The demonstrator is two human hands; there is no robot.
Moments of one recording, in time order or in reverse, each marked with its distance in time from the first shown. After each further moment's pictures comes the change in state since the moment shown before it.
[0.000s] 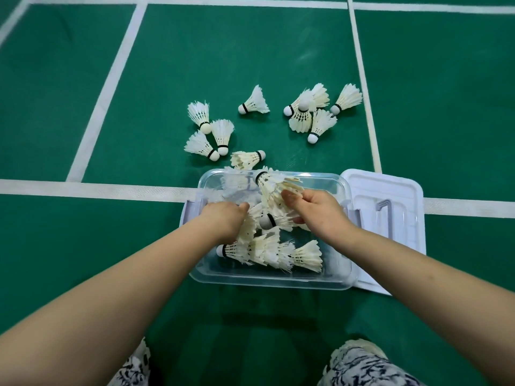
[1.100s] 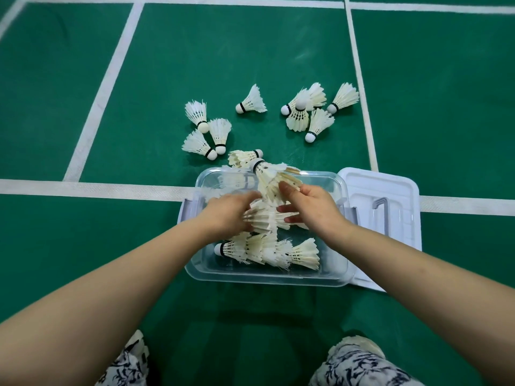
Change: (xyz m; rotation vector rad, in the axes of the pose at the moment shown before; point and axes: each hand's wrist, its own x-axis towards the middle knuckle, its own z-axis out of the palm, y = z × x) left_hand -0.012 0.009 -0.016 -0.475 0.146 0.036; right_hand 0.002 -0.003 0.004 0.328 -0.016 0.015
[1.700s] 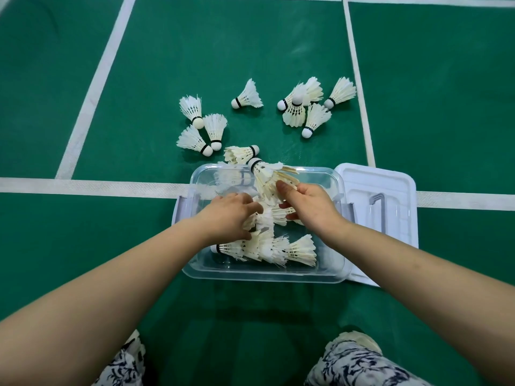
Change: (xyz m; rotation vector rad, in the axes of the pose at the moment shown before) left_hand 0.003 -0.003 0.009 0.282 -0.063 0.183; right_hand 0.000 0.005 -0.001 -0.090 0.031 -0.006
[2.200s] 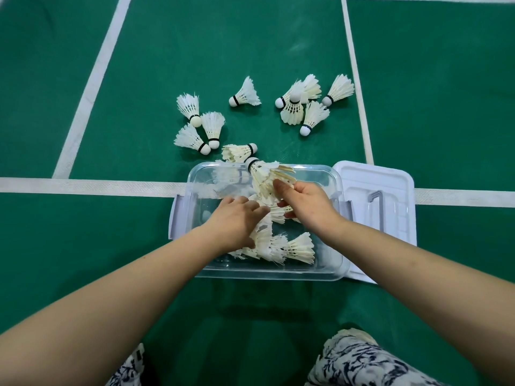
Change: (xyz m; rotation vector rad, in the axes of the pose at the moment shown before) left_hand 0.006 0.014 0.017 0.159 0.035 0.059; right_hand 0.002 0.004 -0.001 -0.053 0.014 0.009
